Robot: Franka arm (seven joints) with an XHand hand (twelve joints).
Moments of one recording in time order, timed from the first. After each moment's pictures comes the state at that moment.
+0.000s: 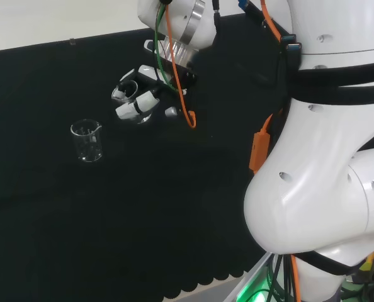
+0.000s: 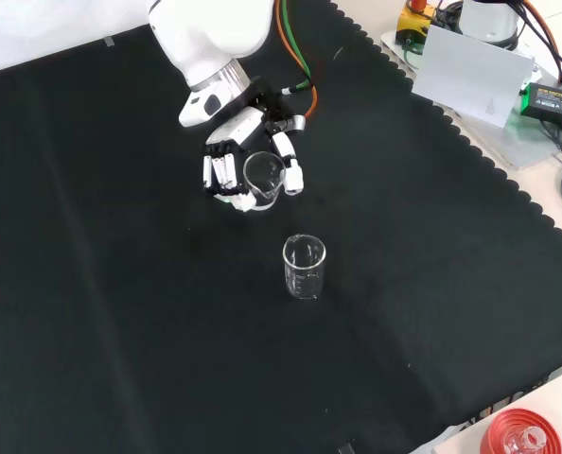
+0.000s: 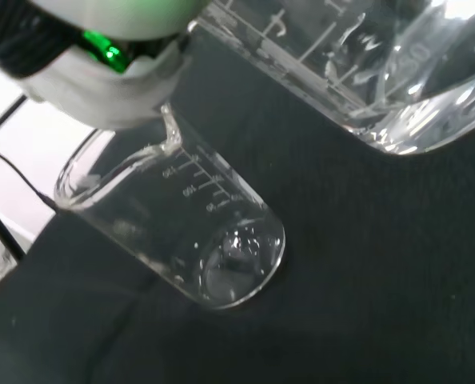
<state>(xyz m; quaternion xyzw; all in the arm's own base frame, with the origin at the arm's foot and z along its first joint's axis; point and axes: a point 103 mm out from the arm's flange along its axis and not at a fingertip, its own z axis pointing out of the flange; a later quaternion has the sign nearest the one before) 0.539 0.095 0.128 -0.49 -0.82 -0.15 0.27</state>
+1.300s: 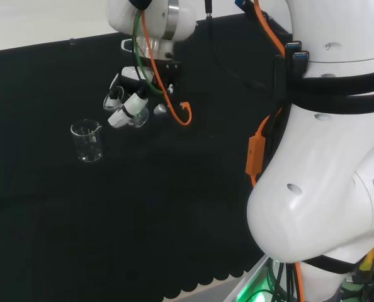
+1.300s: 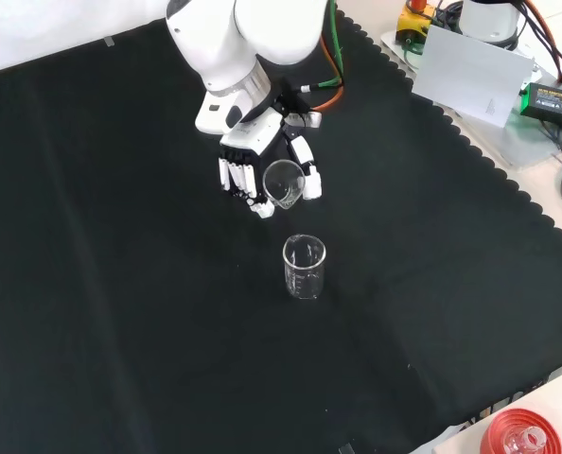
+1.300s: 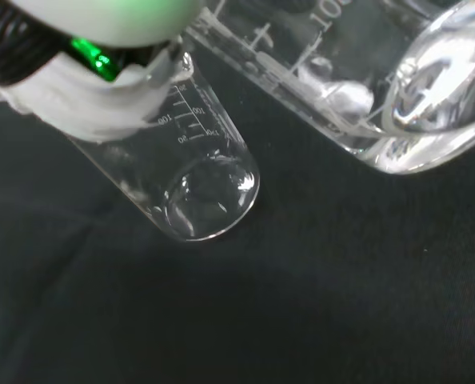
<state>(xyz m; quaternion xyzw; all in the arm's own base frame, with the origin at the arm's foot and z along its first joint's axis) 0.524 0.121 0.148 -0.52 -0.83 -0.03 0.21</state>
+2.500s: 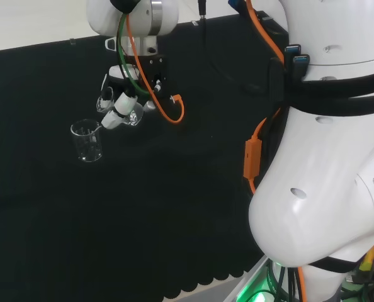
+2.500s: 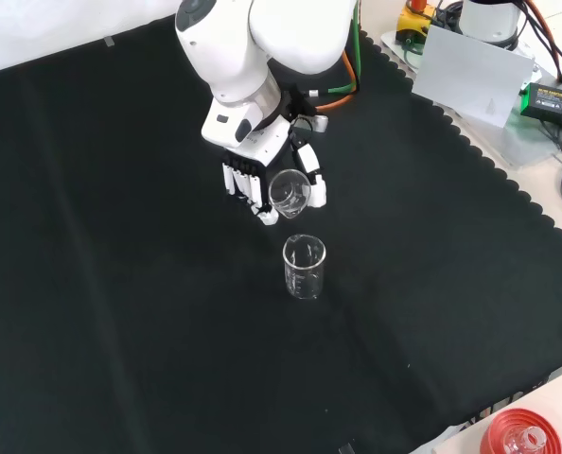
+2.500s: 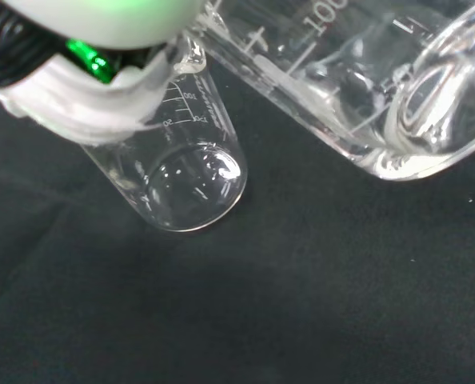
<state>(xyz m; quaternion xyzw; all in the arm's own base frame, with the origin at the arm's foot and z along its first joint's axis) 0.527 0.140 0.160 -0.53 -0.83 0.03 0.17</state>
